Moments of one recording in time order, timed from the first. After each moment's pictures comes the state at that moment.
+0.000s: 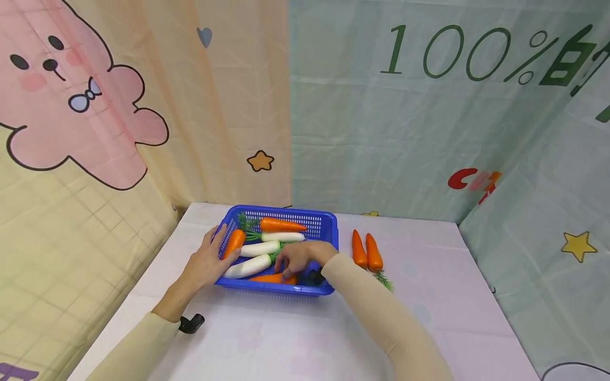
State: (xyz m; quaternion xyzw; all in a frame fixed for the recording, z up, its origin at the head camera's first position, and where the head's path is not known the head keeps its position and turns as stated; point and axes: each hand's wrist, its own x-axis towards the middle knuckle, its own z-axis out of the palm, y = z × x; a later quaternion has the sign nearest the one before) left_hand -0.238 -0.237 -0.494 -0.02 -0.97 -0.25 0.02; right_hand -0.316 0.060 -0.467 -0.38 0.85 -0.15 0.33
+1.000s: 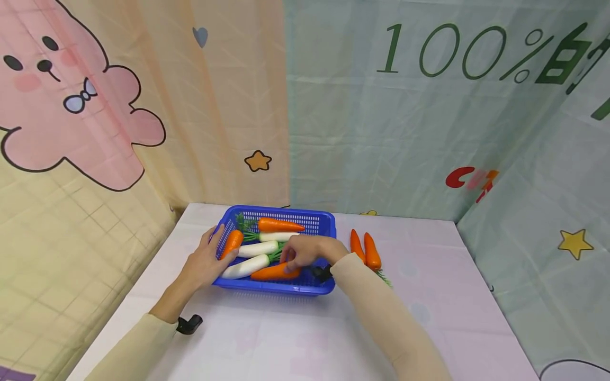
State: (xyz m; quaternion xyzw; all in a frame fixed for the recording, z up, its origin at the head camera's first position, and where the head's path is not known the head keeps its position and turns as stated) left_hand -0.239 -0.237 -0.494 -0.03 -0.97 -0.25 0.02; right_hand -0.317 0.085 -0.451 -0.38 0.87 -0.18 0.26
